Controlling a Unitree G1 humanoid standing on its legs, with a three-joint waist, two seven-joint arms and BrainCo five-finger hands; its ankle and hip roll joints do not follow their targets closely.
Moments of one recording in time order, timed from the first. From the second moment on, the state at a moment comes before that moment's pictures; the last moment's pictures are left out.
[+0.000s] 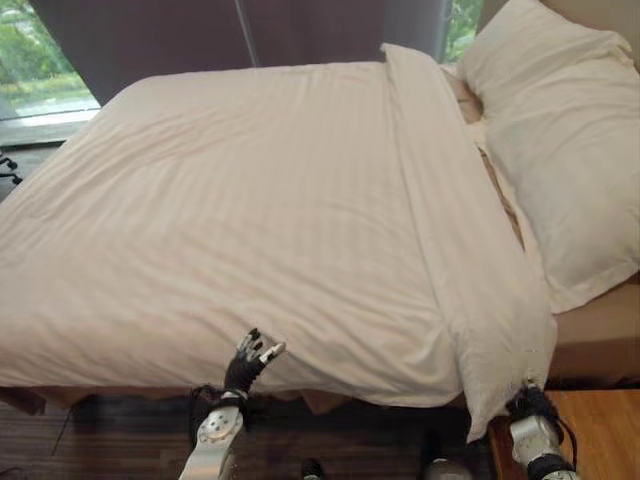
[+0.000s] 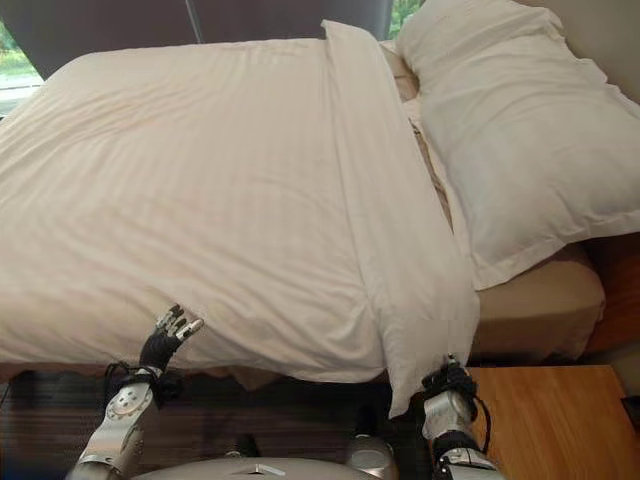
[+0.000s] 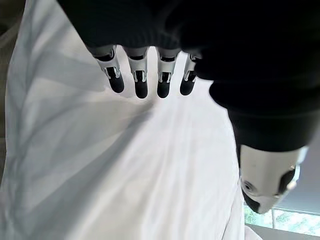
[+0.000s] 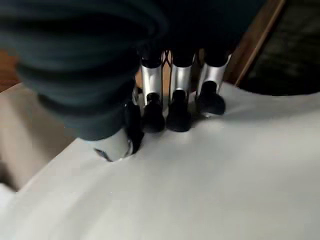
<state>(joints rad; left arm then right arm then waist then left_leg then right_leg) 0.10 0.31 -0.08 0.44 -0.35 -0.14 0.10 -0.11 -0.17 -0.19 1.12 0.90 -0.22 -0.25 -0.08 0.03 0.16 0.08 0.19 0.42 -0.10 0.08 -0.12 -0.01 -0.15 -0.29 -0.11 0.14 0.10</state>
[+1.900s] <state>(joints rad) 0.07 0.43 -0.05 -0.05 -0.20 -0.27 0.26 -0.26 -0.42 0.50 0.23 -0.11 -0.17 -0.17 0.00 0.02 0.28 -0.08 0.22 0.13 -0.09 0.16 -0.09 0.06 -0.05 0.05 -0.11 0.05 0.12</state>
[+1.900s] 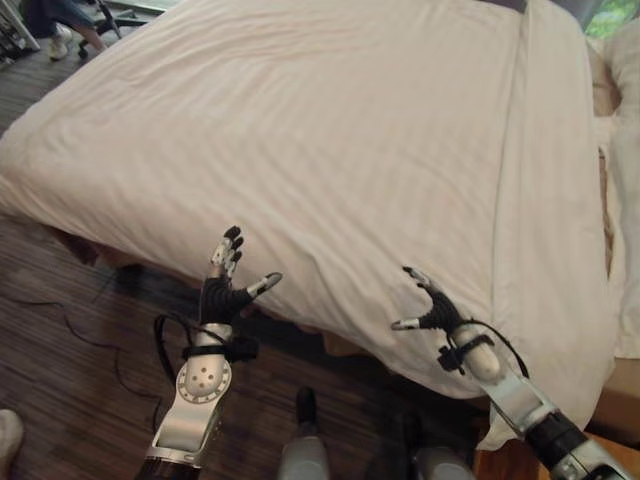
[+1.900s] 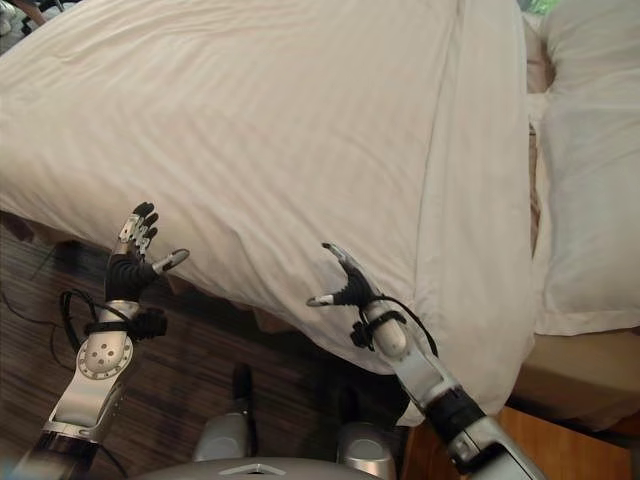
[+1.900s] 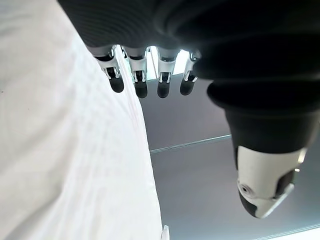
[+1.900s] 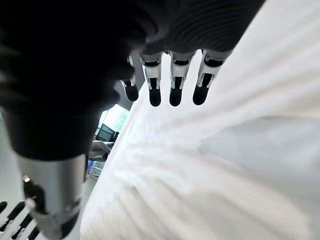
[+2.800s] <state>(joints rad) 0.08 0.45 -0.09 -0.01 -0.30 -0.23 0.15 -0.07 -0.44 0.32 0.09 -0.10 -0.18 -0.15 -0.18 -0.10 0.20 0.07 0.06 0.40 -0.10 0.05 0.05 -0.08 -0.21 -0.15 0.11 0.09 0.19</state>
